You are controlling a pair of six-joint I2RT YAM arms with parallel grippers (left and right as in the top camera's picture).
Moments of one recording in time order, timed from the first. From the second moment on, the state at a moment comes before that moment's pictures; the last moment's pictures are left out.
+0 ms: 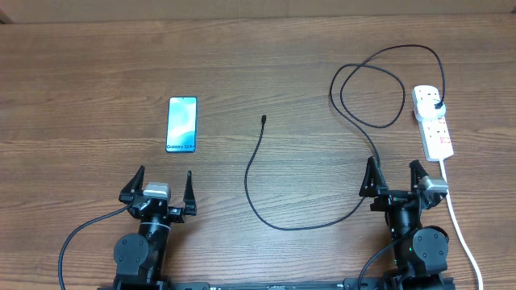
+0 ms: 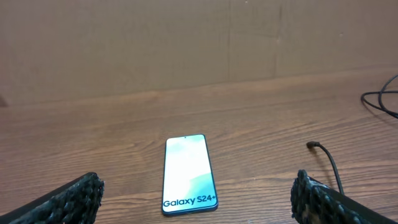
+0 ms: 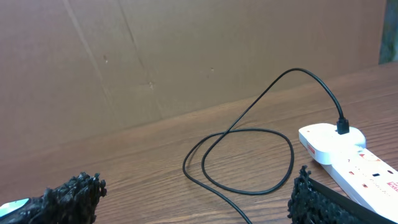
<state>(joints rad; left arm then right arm) -0.08 0.01 0.01 -0.07 0.02 0.05 0.14 0.01 0.02 -0.02 0.14 0.28</state>
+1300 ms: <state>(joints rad) -0.08 0.03 0.08 -0.06 0.11 0.03 0.14 0.01 0.02 -0.02 0.14 0.28</state>
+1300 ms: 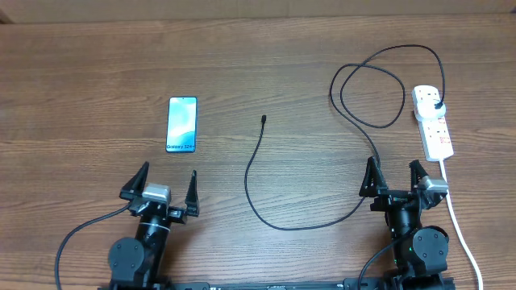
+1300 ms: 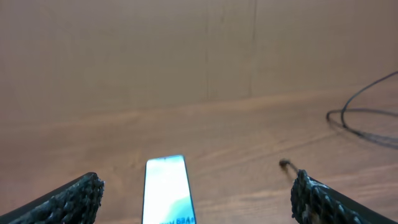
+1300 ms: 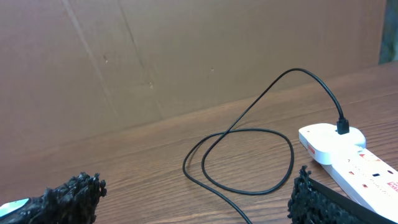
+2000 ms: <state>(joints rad) -0.08 0.69 0.87 -0.33 0.24 -0.09 0.14 0.01 0.02 -0.02 0.14 0.28</state>
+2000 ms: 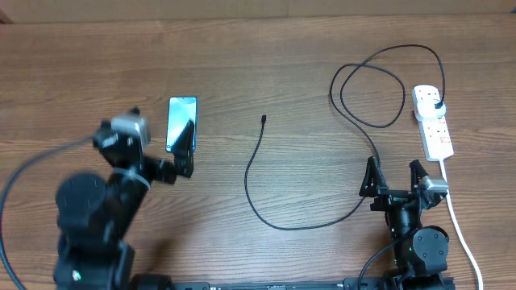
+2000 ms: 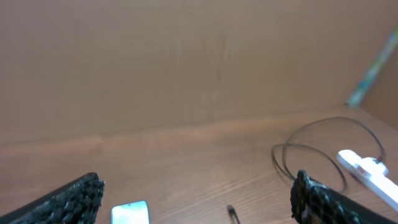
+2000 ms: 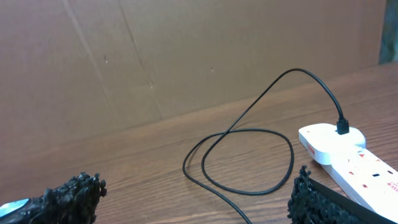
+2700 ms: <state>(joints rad) -0.08 1.20 1.32 -0.78 0.35 -0.13 0.14 0.01 0.02 -0.02 0.14 0.28</state>
